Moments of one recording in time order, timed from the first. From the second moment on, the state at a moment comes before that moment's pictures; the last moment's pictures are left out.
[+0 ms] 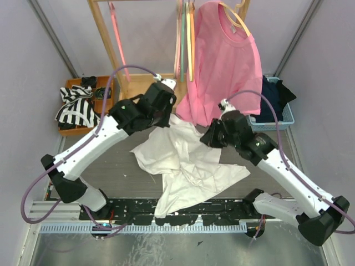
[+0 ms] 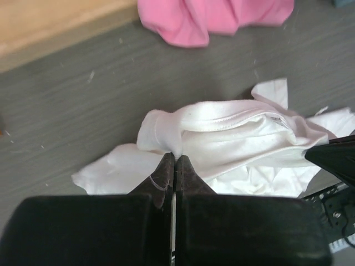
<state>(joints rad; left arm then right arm) -0.91 1.54 1.71 -0.98 -0.33 -0.40 0.63 0.94 0.93 -0.64 -0.05 0.69</state>
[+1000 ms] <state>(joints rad) -0.82 1.17 1.41 -0.92 -0.20 -0.46 0.69 0.85 0.83 -0.56 -0.09 0.66</state>
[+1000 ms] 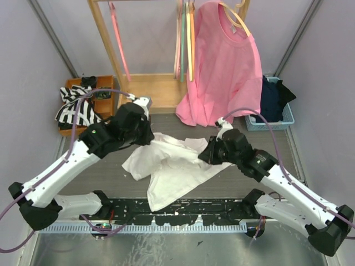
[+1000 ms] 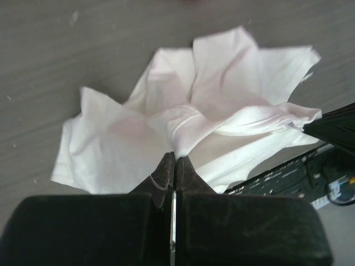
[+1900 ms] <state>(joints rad) -1.13 0.93 0.80 -0.80 -0.15 -0.83 0.98 0.97 0.63 -0.54 -0.01 0.88</state>
